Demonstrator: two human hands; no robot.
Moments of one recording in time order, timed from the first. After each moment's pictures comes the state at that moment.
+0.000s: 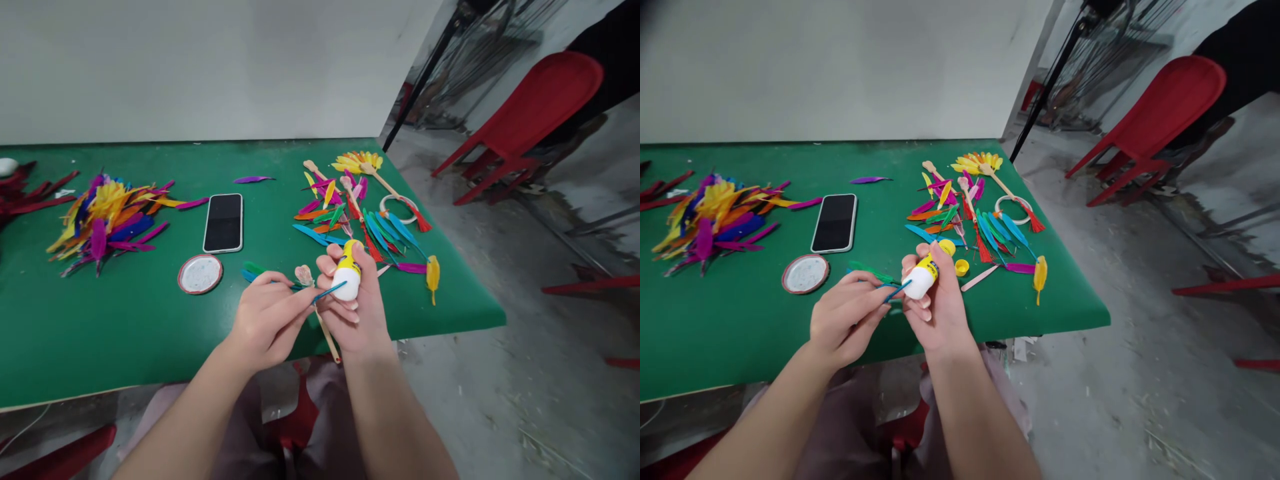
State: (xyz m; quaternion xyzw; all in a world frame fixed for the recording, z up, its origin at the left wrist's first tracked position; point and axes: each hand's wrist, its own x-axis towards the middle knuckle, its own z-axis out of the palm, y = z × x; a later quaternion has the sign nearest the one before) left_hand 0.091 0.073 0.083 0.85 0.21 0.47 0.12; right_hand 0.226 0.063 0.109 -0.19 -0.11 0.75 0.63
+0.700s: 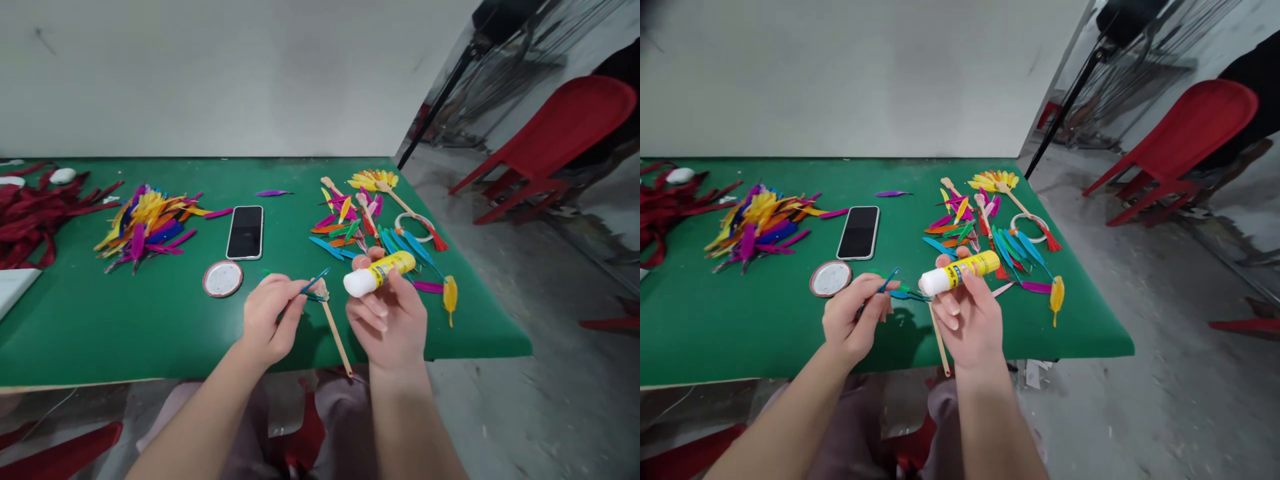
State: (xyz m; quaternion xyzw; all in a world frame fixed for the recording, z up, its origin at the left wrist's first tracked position) left_hand 0.086 0.074 0.084 0.75 0.27 0.58 0.18; right_hand 0.235 0.055 0.120 -0.18 -0.15 0.69 0.68
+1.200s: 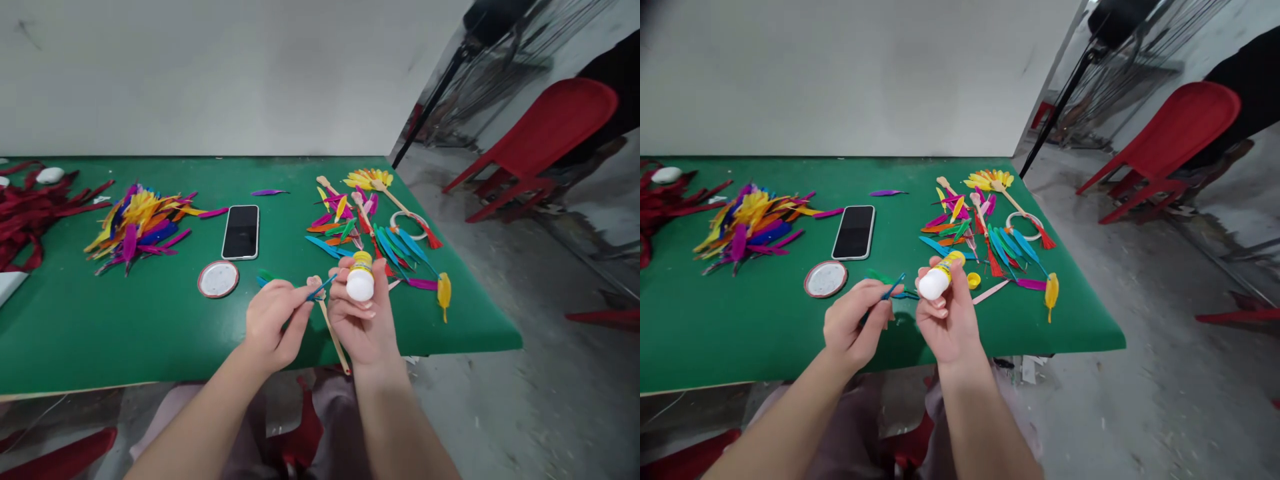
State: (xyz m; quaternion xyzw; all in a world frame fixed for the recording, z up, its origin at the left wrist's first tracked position) left_hand 0.090 0.068 0.089 0.77 0.27 0.56 0.15; right_hand 0.225 0.062 0.106 -0.13 -0.04 0.77 0.62
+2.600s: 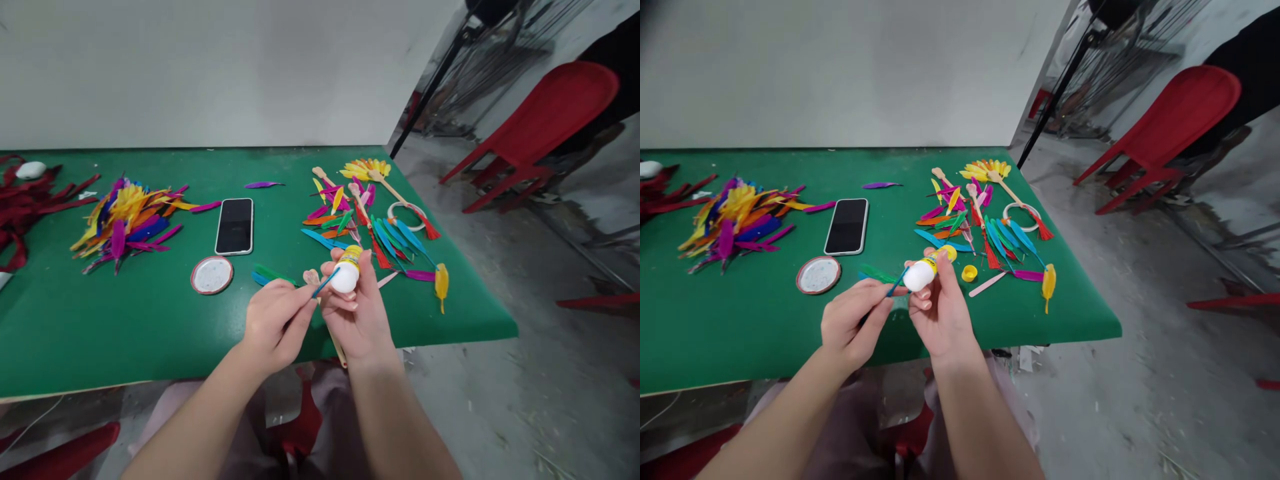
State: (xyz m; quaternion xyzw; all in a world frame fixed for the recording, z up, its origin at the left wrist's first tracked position) left_hand 0.094 0.066 0.088 0.78 0.27 0.53 0.17; right_hand 0.217 0.064 0.109 -0.24 -0.03 0.73 0.64
